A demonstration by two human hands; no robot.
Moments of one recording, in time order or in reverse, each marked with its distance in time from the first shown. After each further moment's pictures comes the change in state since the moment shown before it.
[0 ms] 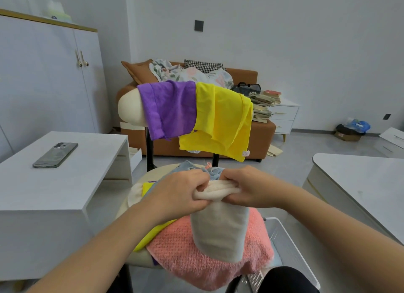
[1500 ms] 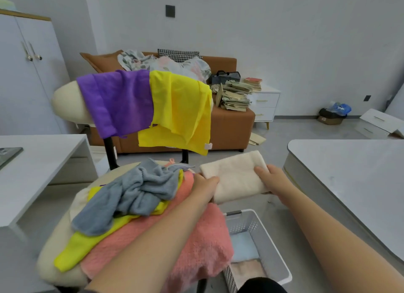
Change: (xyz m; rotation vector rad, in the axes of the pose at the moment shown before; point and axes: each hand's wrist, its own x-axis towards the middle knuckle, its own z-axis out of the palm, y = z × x) left_hand 0.149 0.057 0.190 -1.049 0.139 -1.114; right_hand -0.077 0.197 0.038 0.854 0.490 0.914
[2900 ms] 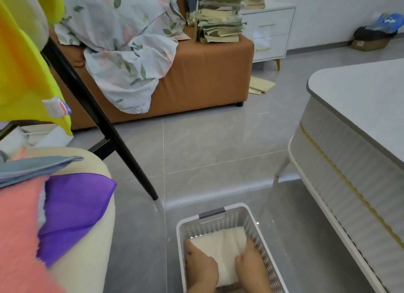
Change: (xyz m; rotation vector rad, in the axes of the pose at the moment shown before) left_hand 0.189 -0.325 0.193 0.758 0.217 -0.432; right_hand 0.157 0.379 0.097 -0.635 0.006 0.206
